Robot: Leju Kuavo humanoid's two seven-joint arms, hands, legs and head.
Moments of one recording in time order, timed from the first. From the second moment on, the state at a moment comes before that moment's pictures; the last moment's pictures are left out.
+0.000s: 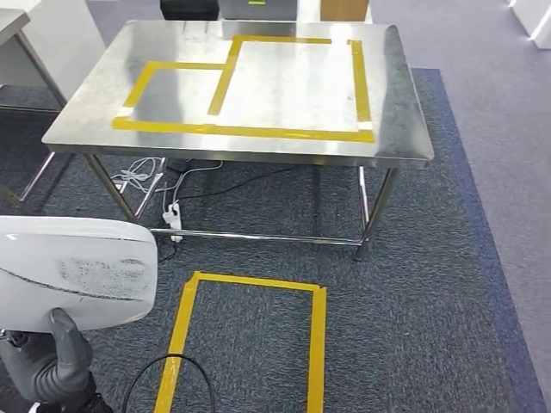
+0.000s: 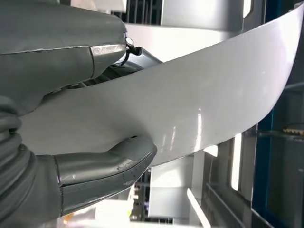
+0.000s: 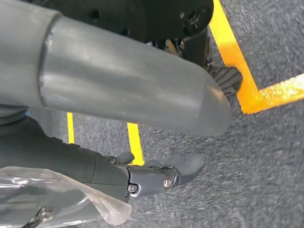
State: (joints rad) left arm 0.27 -0.16 -0.17 -1.98 0.07 0.14 -0.68; right arm -0.05 0.15 -0.56 -0.19 0.08 -0.20 0.02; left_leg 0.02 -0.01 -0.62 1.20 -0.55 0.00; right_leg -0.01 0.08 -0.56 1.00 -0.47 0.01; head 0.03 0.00
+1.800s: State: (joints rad) left arm 0.24 -0.17 -0.16 -1.98 0.07 0.14 -0.68; right arm -0.05 0.14 -0.53 -0.19 0.18 -0.12 -0.01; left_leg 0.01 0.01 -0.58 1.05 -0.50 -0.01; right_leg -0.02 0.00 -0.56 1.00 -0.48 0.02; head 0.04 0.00
